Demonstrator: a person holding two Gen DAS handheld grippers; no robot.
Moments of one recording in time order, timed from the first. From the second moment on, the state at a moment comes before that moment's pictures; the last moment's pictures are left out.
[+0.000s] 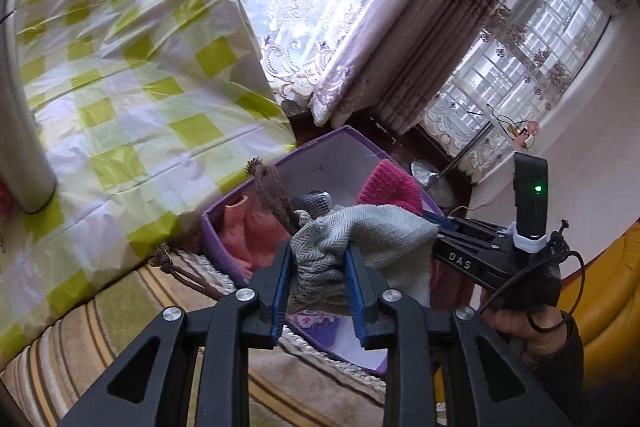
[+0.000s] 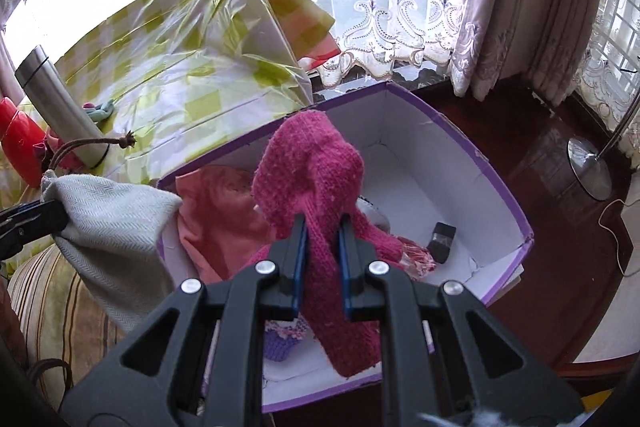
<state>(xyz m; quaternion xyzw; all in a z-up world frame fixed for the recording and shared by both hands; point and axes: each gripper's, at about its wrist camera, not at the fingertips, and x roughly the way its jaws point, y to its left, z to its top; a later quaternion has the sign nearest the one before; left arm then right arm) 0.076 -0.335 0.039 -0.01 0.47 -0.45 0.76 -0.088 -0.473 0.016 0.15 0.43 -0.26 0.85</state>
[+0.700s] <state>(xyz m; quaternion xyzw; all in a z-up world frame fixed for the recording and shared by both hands) 0.116 -0.166 0.031 -0.14 0.46 -0.29 0.83 -0.032 -0.457 0.014 0.18 0.43 -0.19 0.86</state>
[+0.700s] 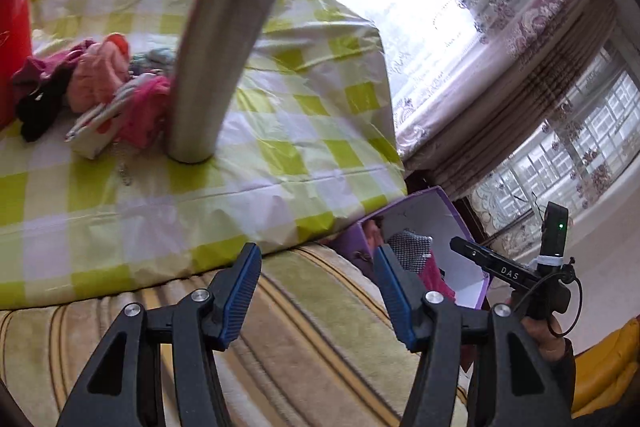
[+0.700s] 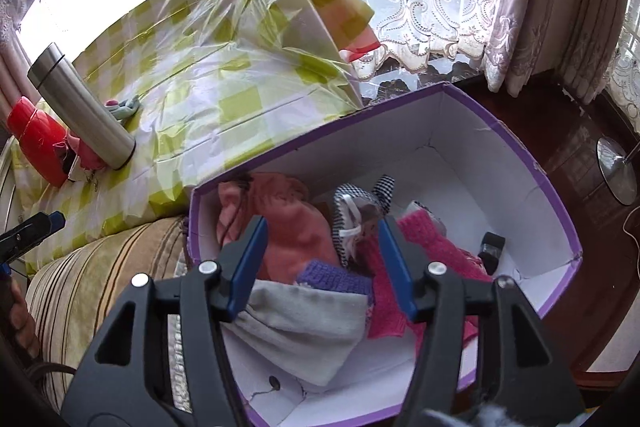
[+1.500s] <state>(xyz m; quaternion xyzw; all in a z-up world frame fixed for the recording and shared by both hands) 0.221 -0.047 0.013 -0.05 0.43 -0.18 0.89 0.282 -0.402 -0.018 0.21 0.50 0.12 0.83</state>
